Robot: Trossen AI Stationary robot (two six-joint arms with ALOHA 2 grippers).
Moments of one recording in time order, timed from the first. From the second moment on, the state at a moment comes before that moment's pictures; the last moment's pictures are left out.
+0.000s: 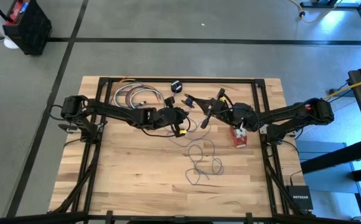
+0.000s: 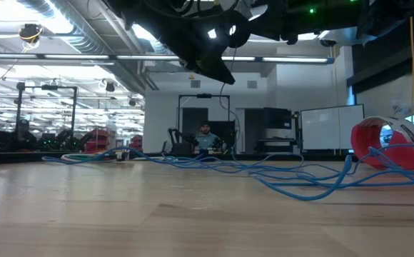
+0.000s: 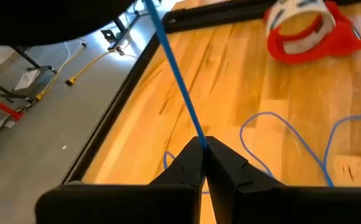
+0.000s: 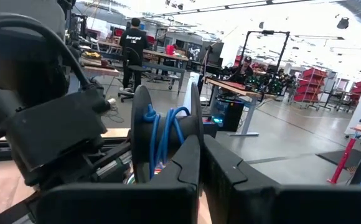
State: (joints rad) left arm 0.02 1.69 1.11 0.05 -0.50 0.14; right arm -0.04 1.30 0.60 0.85 0.43 -0.24
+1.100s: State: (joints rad) left arm 0.05 1.60 0.94 0.25 -0.31 0.24; right arm -0.04 1.29 0.60 0.86 0.43 -0.24
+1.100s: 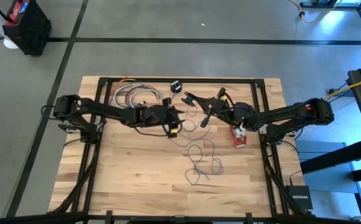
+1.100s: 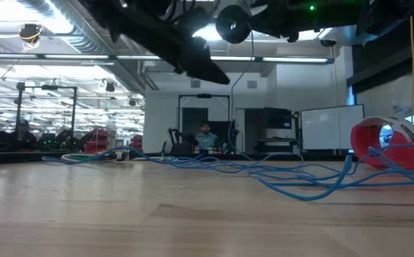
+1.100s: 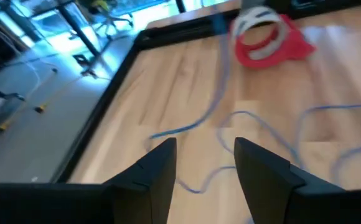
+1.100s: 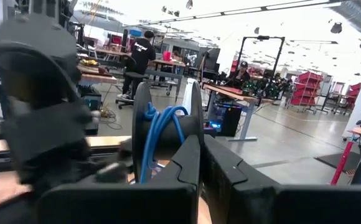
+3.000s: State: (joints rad) left arm 0.13 1.74 0.96 0.34 -0.49 0.32; right arm -0.04 1.30 0.60 0.86 0.43 -0.27
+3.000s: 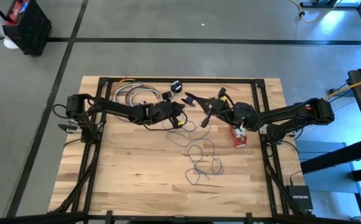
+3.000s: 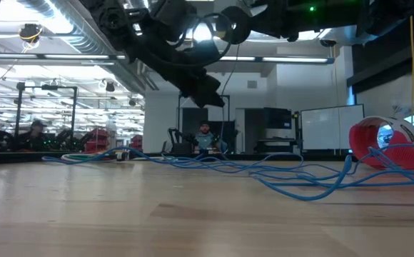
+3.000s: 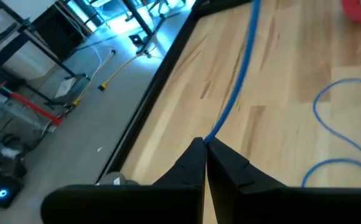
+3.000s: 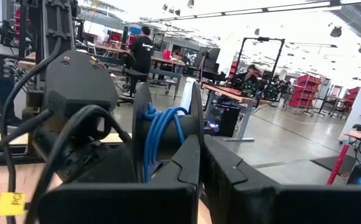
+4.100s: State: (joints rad) left arm 0.16 1.33 0.96 0.17 -0.65 0.24; right arm -0.04 1.30 0.60 0.78 0.40 -0.33
